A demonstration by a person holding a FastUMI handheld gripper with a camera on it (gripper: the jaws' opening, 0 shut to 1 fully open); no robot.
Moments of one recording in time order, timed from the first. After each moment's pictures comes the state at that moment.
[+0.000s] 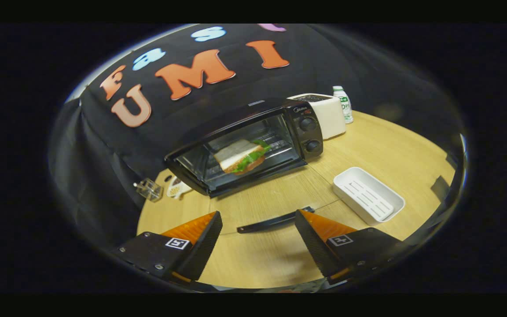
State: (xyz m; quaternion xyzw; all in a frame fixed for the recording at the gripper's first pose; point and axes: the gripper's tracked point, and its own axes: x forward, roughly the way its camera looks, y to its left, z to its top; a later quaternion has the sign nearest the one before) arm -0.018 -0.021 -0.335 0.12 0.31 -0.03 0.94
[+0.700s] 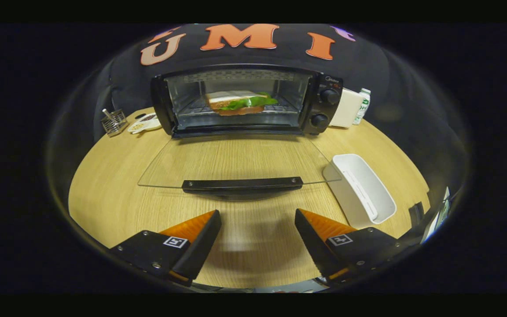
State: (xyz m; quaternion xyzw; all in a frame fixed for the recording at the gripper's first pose) arm -0.021 -0.042 -0.427 -0.06 0.39 -0.05 0.92
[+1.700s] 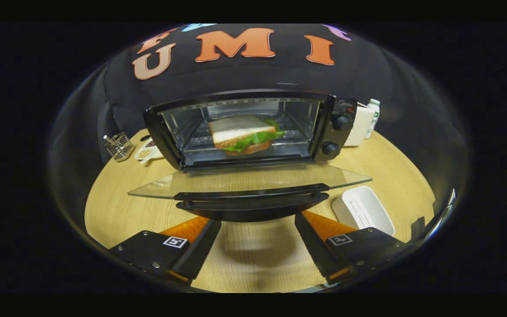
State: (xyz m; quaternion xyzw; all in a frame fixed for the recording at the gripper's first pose) arm 0.040 -0.030 -0.364 -0.02 0.36 -0.02 0.93
